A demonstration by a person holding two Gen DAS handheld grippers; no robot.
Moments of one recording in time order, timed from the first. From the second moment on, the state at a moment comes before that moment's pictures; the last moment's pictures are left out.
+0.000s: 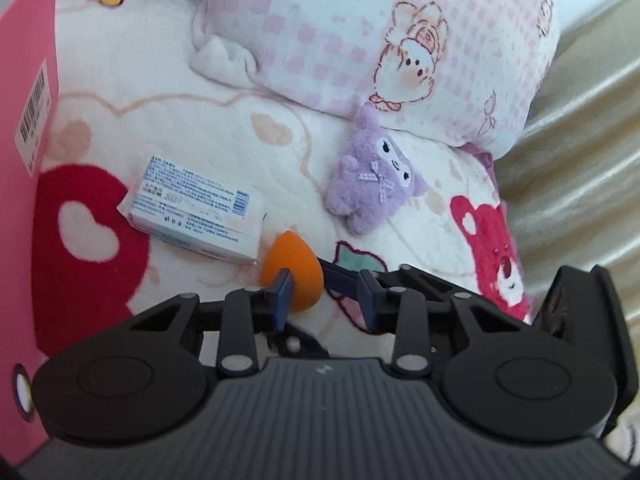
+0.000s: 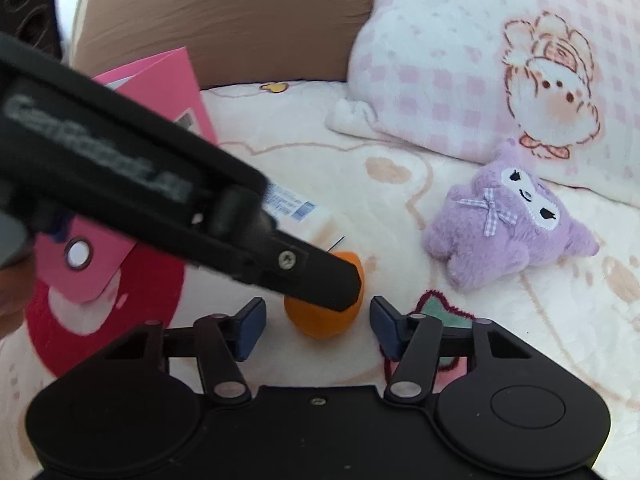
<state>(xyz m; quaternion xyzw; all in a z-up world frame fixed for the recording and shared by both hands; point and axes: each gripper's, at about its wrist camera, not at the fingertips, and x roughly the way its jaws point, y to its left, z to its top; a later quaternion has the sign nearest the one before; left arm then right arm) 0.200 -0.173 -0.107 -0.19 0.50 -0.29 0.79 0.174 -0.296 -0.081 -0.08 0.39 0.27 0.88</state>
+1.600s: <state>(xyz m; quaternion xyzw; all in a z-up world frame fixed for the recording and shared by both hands) 0.146 -0.153 -0.056 -0.12 0.50 -0.25 0.82 0.119 -0.272 -0.045 -0.09 0.39 0.25 0.88</state>
